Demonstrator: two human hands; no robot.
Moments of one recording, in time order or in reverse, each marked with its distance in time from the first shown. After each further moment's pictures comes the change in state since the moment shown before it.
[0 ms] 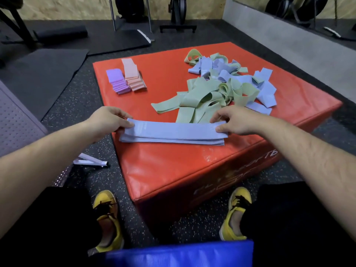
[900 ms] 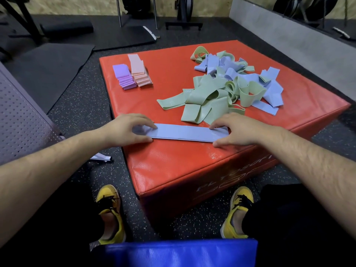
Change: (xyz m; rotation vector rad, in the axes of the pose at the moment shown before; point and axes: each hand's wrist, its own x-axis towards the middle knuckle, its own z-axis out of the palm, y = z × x) left_hand -0.022 -0.014 0.009 0.679 -0.286 0.652; right_hand -0.011 -0.005 0.022 -0.269 -0.078 -0.139
